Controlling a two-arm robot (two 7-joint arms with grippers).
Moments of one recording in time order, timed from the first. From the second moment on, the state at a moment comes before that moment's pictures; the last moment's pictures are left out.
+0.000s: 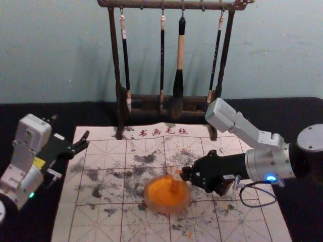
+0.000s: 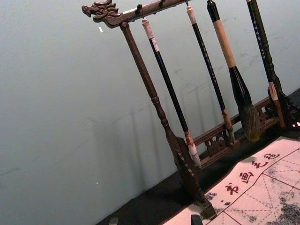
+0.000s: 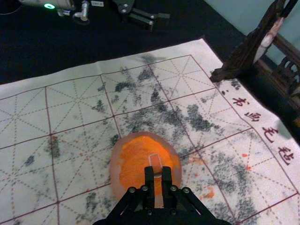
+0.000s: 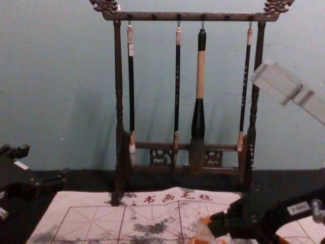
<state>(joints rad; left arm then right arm) -0.20 0.60 0.45 -1.41 -0.25 -0.12 0.03 0.60 0.61 -0.78 -1.43 0.38 0.39 0.76</state>
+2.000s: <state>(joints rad) -0.20 0.60 0.45 -1.41 -0.25 -0.12 0.03 0.38 0.86 -0.57 -1.70 0.59 0.35 0.66</state>
